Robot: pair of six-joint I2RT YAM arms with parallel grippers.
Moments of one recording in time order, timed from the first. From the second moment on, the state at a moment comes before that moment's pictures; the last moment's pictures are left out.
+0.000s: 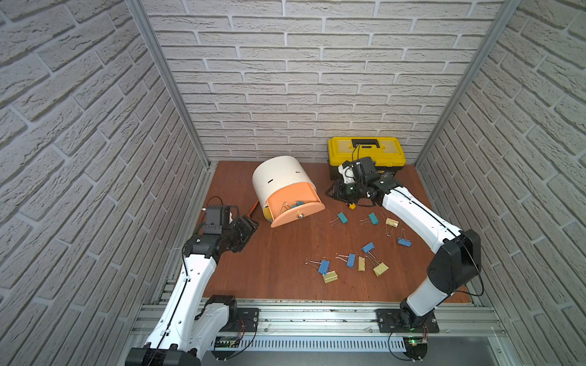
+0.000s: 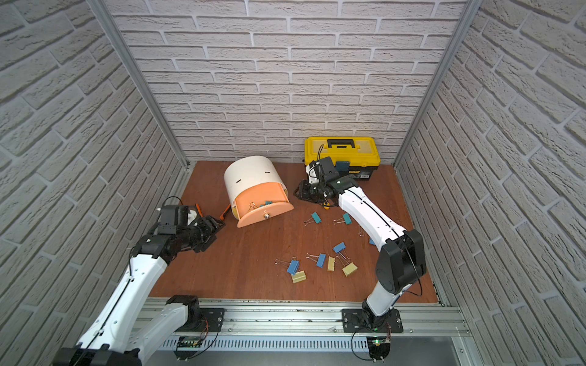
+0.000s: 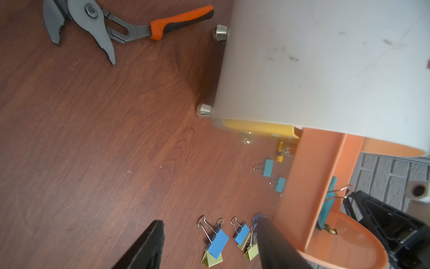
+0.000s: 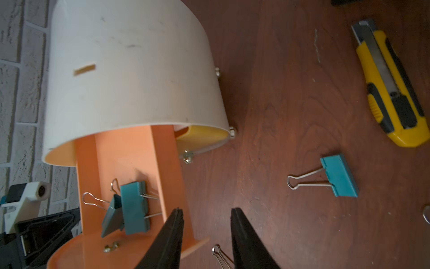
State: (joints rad) left arm -0.07 0.91 0.81 -0.78 0.37 -0.93; right arm 0.38 1.63 1.46 -0.70 -0.32 0.57
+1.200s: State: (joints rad) left arm -0.07 1.11 0.86 -0.65 0.42 -0.90; right arm 0.50 1.56 1.30 -0.56 -0.40 0.70
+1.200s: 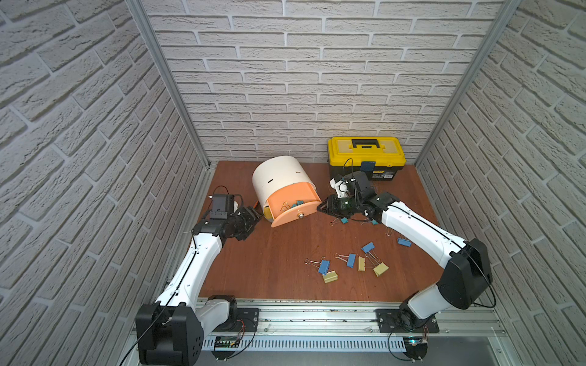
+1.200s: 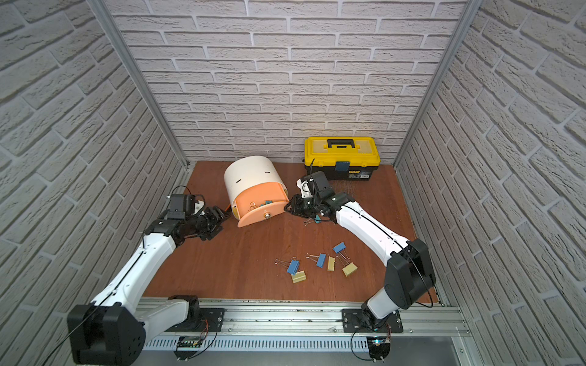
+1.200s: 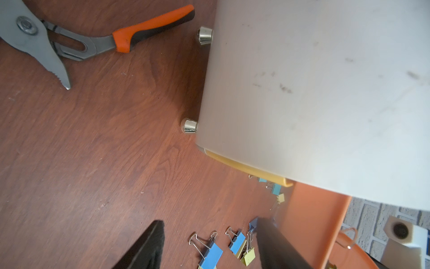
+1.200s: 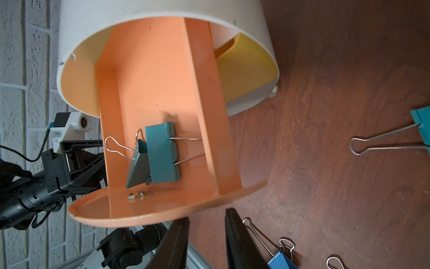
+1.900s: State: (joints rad) left arm -0.07 1.11 0.86 -0.64 0.42 -0.90; right arm 0.59 1.65 1.41 -0.53 -0.41 0.74
